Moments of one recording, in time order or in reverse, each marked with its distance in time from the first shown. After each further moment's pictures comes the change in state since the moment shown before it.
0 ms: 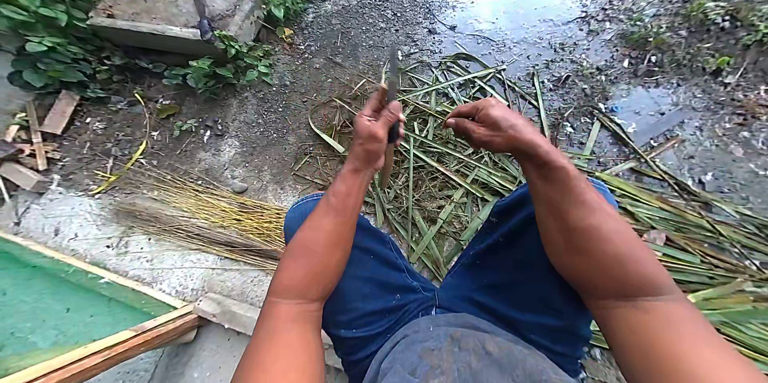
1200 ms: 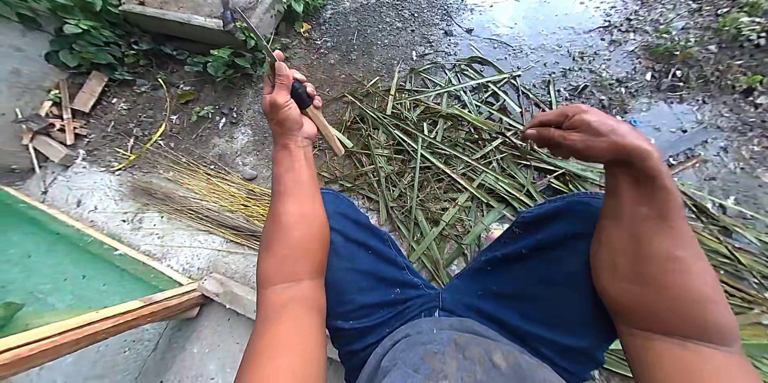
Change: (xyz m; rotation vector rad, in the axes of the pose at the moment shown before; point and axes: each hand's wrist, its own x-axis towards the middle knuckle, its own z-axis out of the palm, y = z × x) left_hand 0.017 0.065 -0.101 -0.119 0.502 0.277; right_hand -0.064 0.038 -0.067 -0.077 -0.061 0.004
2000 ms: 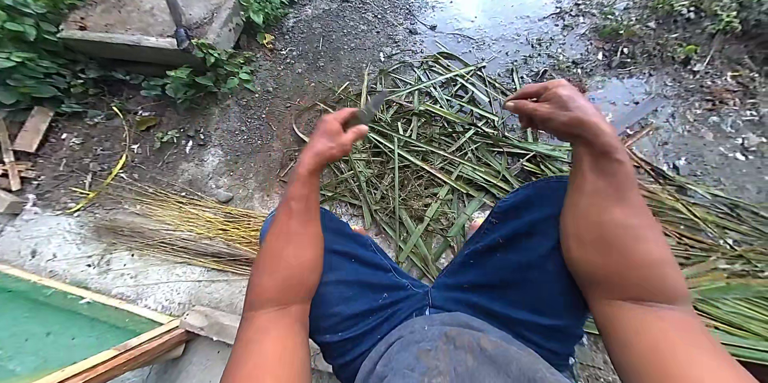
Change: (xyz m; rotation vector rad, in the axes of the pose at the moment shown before) left_hand -0.051 -0.039 0.053 1.045 -0.739 -0.296; right_hand -0.016 0.019 -0.006 0.073 0.334 0.344
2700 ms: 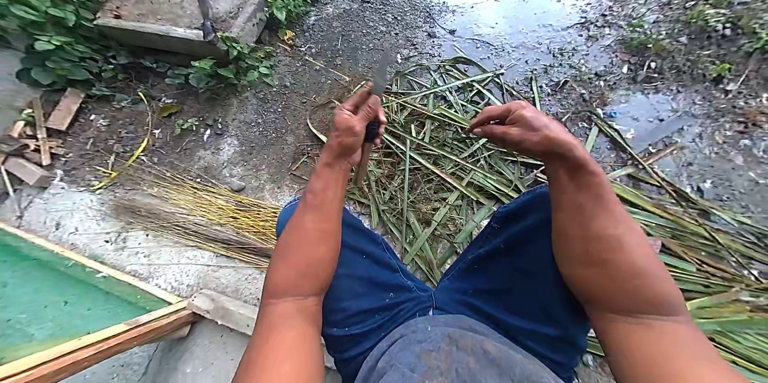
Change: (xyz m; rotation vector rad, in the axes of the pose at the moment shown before) left_hand -0.003 0.010 0.012 -0.807 0.133 0.201; right_hand 0.017 -0.039 0.046 0.125 -0.274 -0.306
